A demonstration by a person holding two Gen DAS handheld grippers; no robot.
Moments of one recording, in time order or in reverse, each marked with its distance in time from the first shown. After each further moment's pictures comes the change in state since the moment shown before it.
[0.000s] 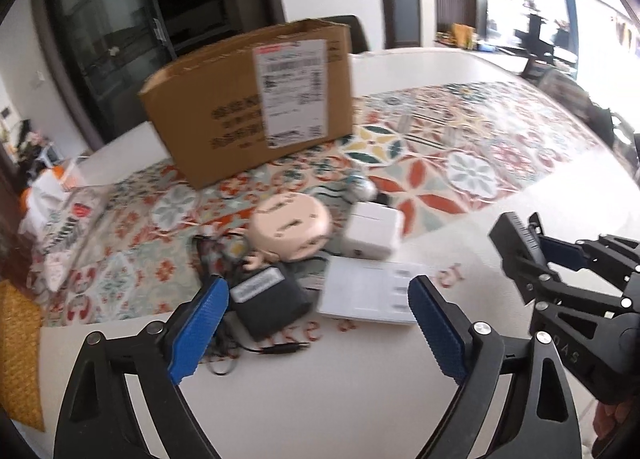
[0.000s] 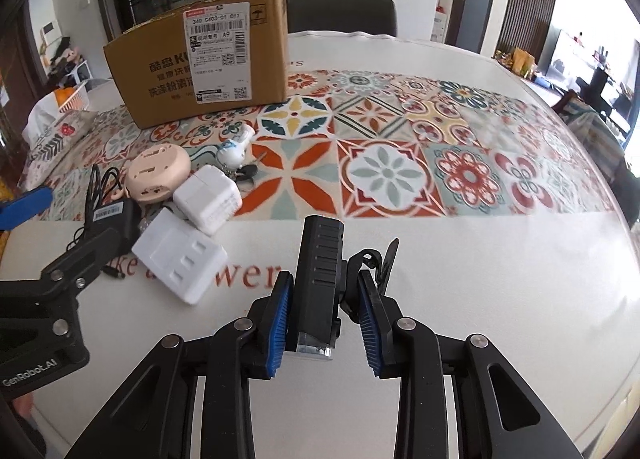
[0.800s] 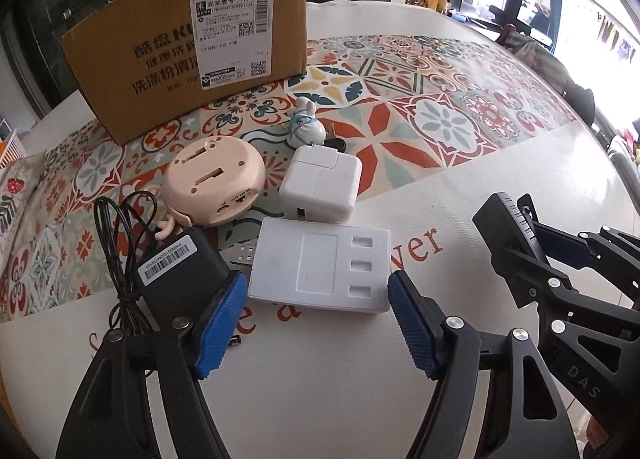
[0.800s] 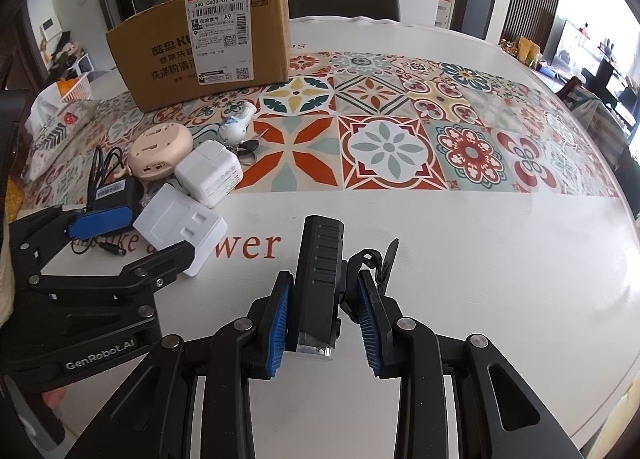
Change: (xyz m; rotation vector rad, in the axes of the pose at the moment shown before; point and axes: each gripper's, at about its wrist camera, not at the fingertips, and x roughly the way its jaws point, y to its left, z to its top) left arm 0.053 -0.012 -0.009 -0.002 0.160 -0.159; right arm 0.001 -0.001 -0.011 -0.004 0.045 0.019
